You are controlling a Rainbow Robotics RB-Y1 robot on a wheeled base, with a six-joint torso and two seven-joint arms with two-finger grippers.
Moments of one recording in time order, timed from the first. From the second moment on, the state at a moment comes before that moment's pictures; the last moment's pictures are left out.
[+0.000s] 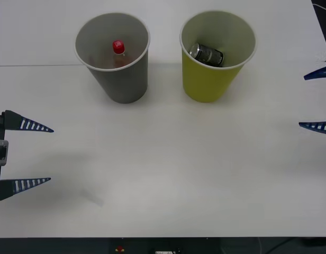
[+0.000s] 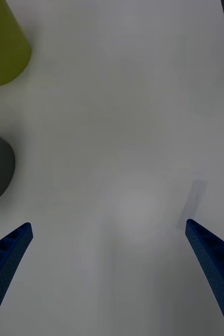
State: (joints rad) right arm -0.16 -0.95 -0.43 -1.76 1.35 -1.52 -0.30; left arm 0.26 1.13 0.26 -2.01 -1.31 -1.13 -0.09
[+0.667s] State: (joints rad) right arm 0.06 -0.89 -0.46 -1.88 1.31 -1.47 -0.12; left arm 0.26 1.13 0.26 -2.01 -1.31 -1.13 -0.09
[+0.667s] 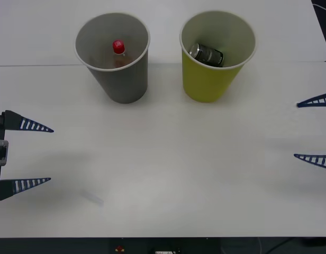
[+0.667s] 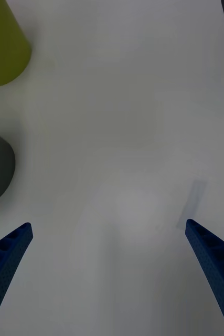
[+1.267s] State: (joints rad) right arm 0.21 -0.82 -0.52 -2.05 1.32 -1.45 -0.11; left arm 0.26 1.13 0.26 -2.01 -1.31 -1.13 -0.09
